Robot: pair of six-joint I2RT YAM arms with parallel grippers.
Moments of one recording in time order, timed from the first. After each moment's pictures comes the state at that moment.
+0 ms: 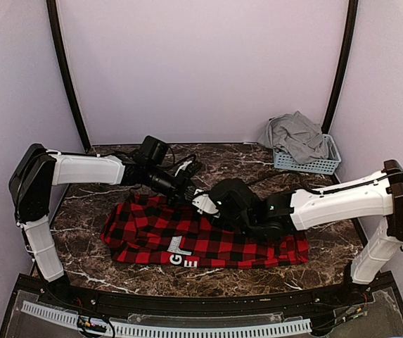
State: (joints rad) left arm -0.67 1.85 1.26 -0.16 1.08 -0.72; right arm 1.21 1.63 1.07 -0.12 0.66 -0.45
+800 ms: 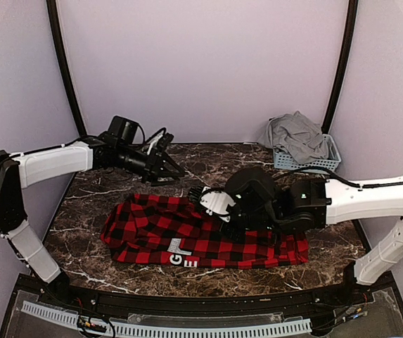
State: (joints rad) left arm -0.53 1.66 1.26 -0.33 0.99 -0.50; right arm 1.27 1.45 1.13 -0.40 0.33 -0.21
